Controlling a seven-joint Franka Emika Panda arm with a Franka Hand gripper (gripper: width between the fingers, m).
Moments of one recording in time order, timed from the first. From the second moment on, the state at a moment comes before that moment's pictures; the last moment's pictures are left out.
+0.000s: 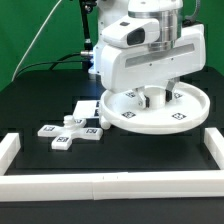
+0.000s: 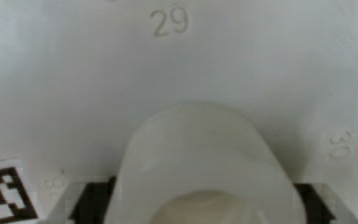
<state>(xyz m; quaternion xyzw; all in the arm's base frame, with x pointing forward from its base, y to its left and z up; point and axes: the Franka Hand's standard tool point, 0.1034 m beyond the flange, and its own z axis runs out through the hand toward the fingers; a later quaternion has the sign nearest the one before) 0.511 0.050 0.074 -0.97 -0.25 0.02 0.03</state>
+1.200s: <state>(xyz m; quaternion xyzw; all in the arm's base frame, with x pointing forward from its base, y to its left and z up) 0.573 0.037 0.043 -0.96 -0.27 -0.01 0.02</state>
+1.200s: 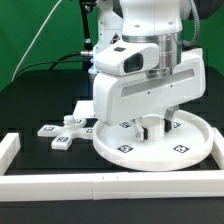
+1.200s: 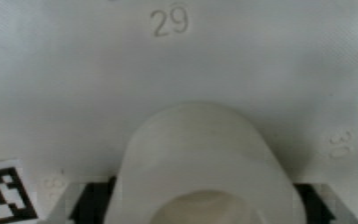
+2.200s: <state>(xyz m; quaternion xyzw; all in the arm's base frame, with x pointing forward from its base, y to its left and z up) 0.566 0.044 0.009 -0.96 -0.26 0.00 0.01</state>
